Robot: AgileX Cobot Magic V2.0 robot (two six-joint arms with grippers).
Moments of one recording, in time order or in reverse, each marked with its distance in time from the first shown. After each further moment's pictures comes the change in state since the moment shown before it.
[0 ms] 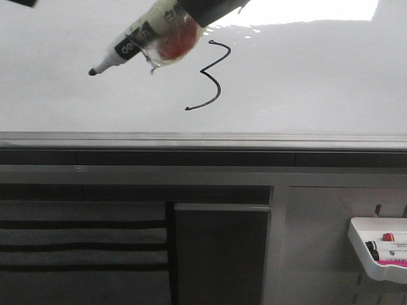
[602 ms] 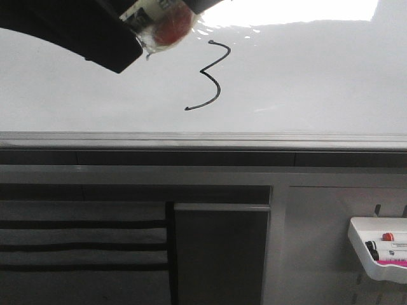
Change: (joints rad) left arm -0.083 0.252 -0.146 0.152 0.011 0.035; right arm 0.004 0.004 -0.013 0.000 -0.025 -0.031
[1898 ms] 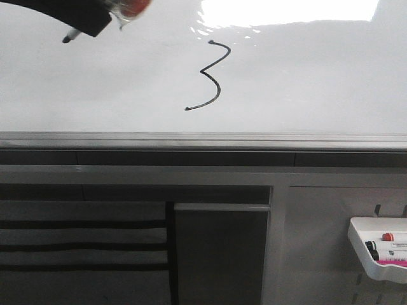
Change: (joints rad) left arm 0.181 0.000 0.045 0.013 -0.187 -0.178; right arm -0.283 -0.148 0.000 0.004 0.028 0.234
